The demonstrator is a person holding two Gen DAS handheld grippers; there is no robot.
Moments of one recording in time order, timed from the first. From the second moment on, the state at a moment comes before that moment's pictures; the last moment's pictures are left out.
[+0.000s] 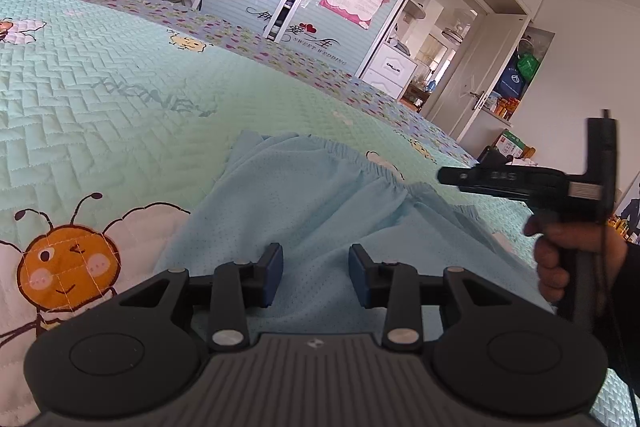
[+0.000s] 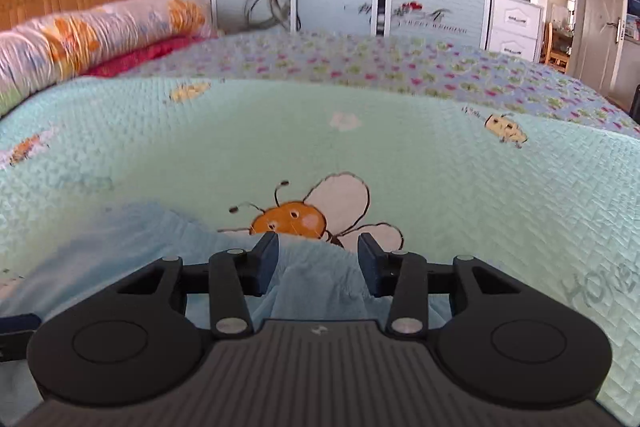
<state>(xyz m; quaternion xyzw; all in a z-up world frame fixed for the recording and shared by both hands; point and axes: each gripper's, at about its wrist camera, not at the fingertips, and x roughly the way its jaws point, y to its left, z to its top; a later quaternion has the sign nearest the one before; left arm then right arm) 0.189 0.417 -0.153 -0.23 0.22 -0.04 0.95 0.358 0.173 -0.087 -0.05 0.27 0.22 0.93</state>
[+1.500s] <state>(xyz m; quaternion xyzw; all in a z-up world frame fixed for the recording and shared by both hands) 0.190 0.411 -0.145 -0.20 0.24 -0.02 0.95 0.172 0.007 -0.111 0.10 0.30 0.09 0.94</state>
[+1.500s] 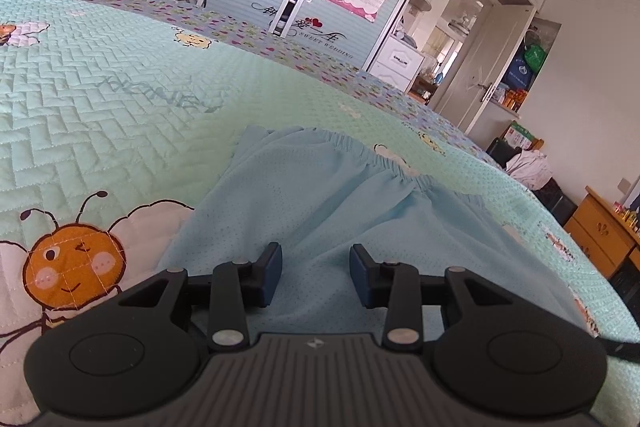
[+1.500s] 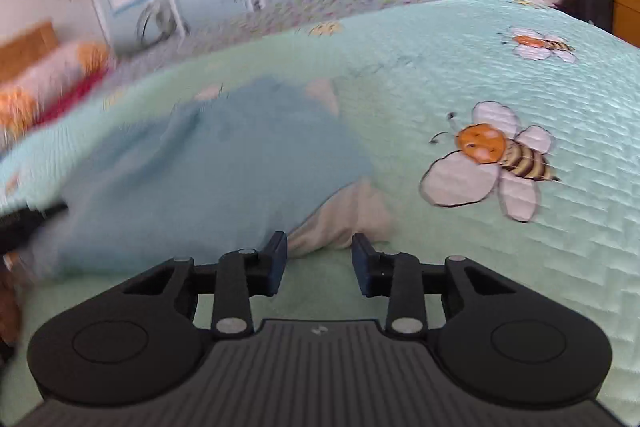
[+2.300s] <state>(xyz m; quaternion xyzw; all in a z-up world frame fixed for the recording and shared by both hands) 0.205 0.355 -0.134 -0.04 0.27 0.06 0.96 0.244 0.051 -0.124 0.09 0.23 0.18 0.95</state>
